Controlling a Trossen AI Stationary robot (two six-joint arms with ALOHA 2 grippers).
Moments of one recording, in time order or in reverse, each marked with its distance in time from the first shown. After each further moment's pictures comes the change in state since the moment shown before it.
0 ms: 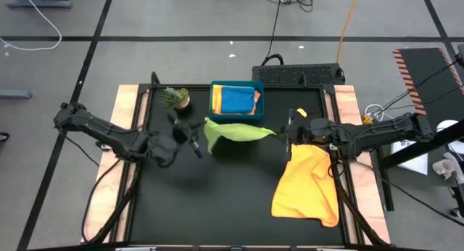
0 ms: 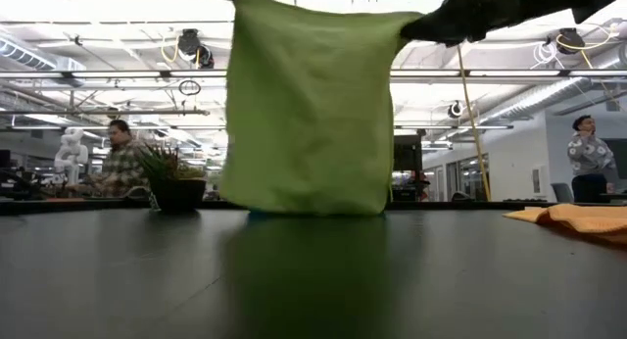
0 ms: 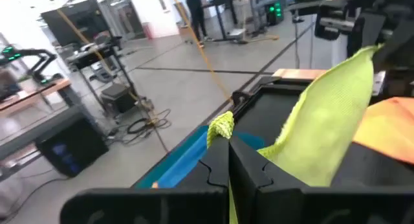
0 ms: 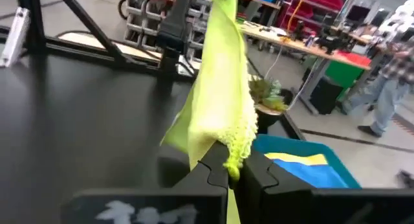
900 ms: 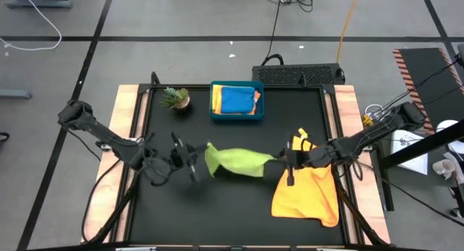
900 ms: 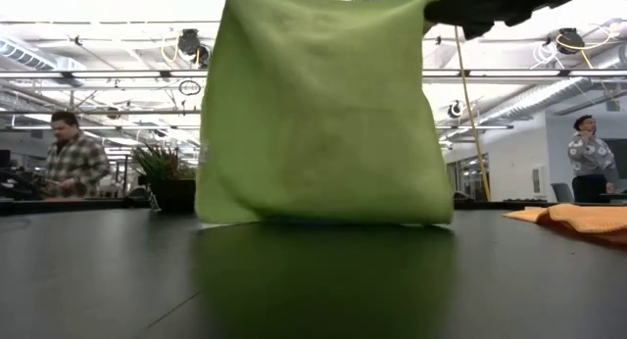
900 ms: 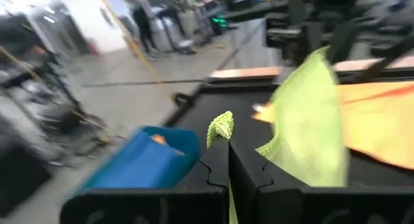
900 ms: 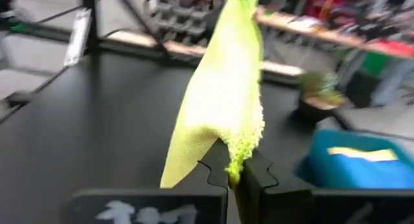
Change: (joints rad) left arm -0.219 0.048 -0.076 0.107 0.014 -0.011; right arm 0.359 0.124 0.000 0.030 0.247 0.171
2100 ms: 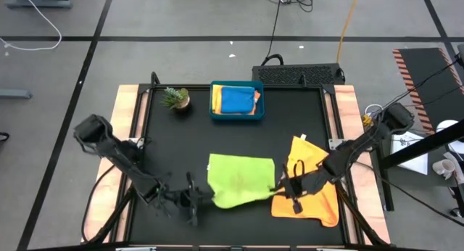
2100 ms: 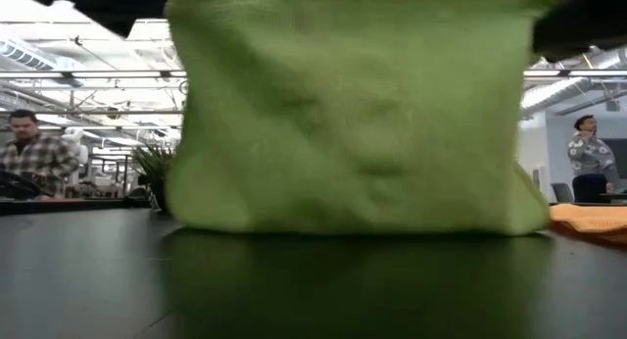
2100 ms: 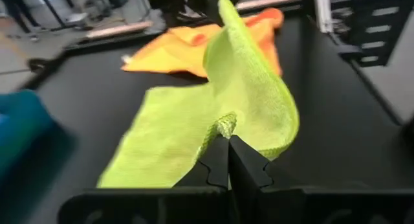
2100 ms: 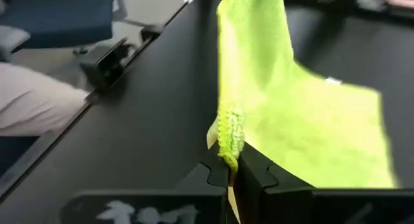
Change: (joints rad) left arm -0.226 0.354 -0.029 0.162 0.220 -0.221; right arm 0.217 0.243 0.000 0.035 -0.150 0.183
